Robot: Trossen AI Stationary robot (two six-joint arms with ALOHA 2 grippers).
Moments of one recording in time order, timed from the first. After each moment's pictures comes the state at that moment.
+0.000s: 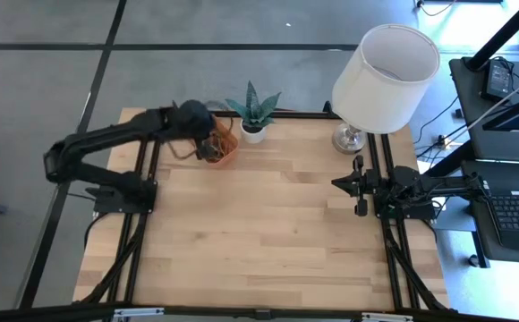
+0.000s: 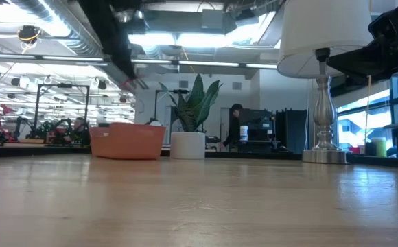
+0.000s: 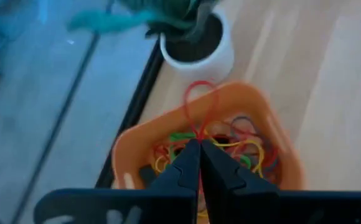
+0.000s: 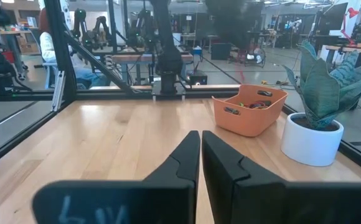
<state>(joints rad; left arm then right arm) 0.46 1.20 1.07 -0.77 -0.27 0.24 0.07 0.02 0.01 0.04 0.14 -0.01</state>
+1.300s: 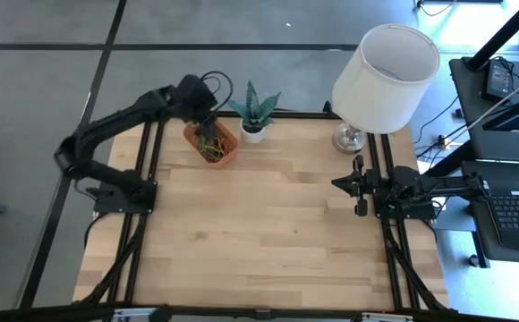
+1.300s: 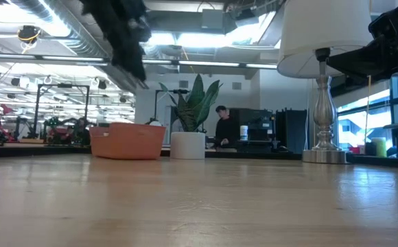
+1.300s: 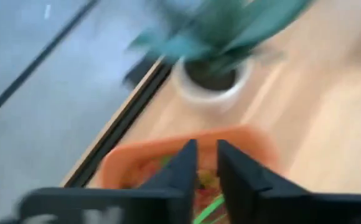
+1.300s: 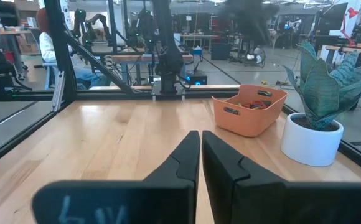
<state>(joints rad) 0.69 1.33 1.20 -0.75 0.00 0.10 0.07 0.02 0.01 0.04 0.14 -0.01</state>
